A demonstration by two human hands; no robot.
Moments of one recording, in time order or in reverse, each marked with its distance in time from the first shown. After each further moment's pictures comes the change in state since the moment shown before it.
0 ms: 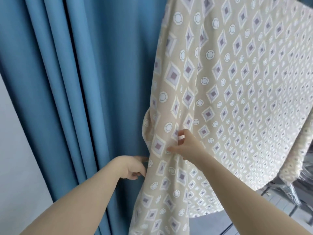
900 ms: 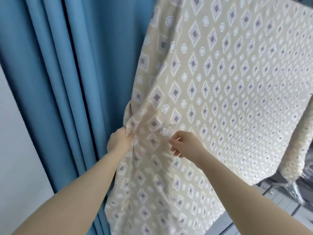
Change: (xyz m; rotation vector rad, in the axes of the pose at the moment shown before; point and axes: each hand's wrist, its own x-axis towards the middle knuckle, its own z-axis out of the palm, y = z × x) left_hand -0.030 0.027 -0.019 0.197 0.956 0.251; right_hand -0.020 -0.008 -0.009 -0.049 -0.020 -0.077
